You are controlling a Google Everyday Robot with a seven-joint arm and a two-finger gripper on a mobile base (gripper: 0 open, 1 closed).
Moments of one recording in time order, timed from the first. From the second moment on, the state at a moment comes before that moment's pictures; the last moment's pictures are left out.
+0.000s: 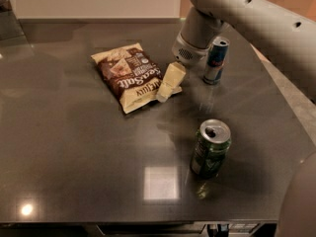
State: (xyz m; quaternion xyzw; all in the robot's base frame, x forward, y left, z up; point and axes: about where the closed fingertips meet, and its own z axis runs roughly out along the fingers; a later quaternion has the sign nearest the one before) arm 0.622 -0.052 0.849 -0.52 0.84 0.09 0.14
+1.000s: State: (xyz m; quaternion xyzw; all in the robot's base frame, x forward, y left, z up) arm 0.638 -0.026 0.829 -0.53 0.83 0.11 0.15
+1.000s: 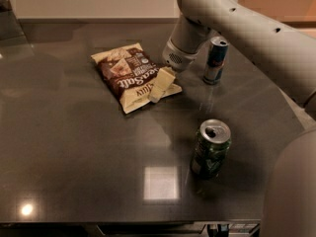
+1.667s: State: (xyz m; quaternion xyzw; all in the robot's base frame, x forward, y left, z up) arm 0.630 -0.021 0.829 -0.54 0.82 0.12 0.14
